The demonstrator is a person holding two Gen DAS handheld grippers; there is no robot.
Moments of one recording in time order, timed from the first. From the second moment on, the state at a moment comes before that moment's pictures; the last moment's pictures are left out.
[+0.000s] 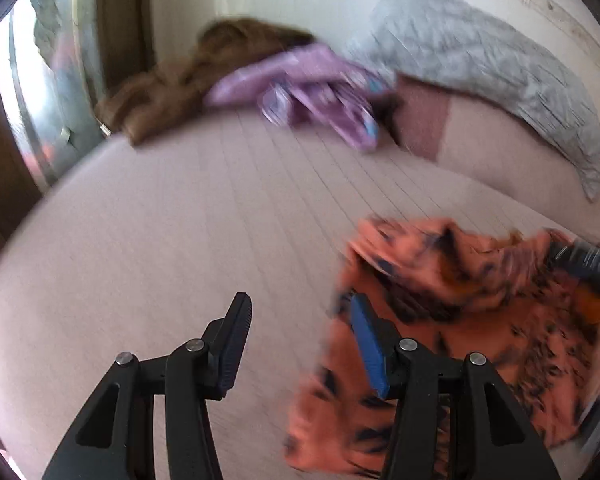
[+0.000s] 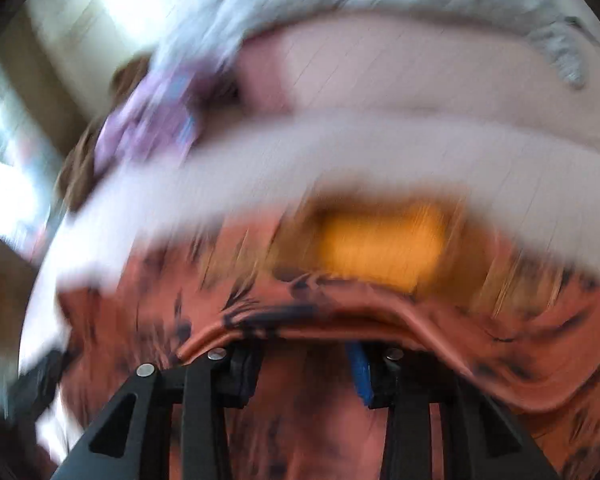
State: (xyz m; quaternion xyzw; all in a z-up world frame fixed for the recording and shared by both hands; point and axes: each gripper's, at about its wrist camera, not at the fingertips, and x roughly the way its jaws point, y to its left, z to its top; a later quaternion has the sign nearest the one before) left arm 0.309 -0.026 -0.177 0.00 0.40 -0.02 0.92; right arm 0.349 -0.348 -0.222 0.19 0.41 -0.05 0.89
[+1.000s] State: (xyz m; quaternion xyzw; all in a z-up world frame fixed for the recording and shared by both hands) left arm 0.308 -0.032 -0.190 0.03 0.42 0.01 0.91; right arm 0.310 -0.389 -0.205 0.21 0.42 -0.10 0.88
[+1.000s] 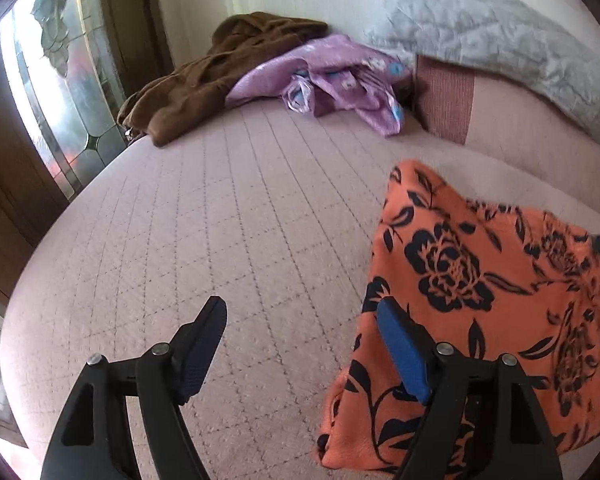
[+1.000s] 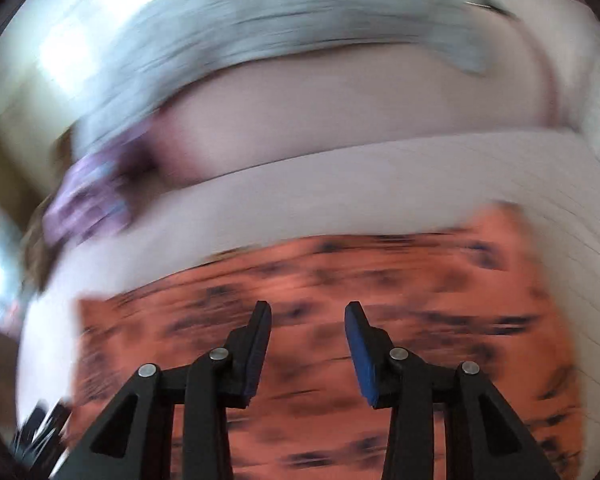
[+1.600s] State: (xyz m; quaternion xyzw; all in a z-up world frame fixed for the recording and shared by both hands) left arm 0.286 -0.057 -0.176 0.02 0.37 -0.08 0.93; right arm 0.371 -0.358 -0.216 0.22 0.42 -0.08 0.88
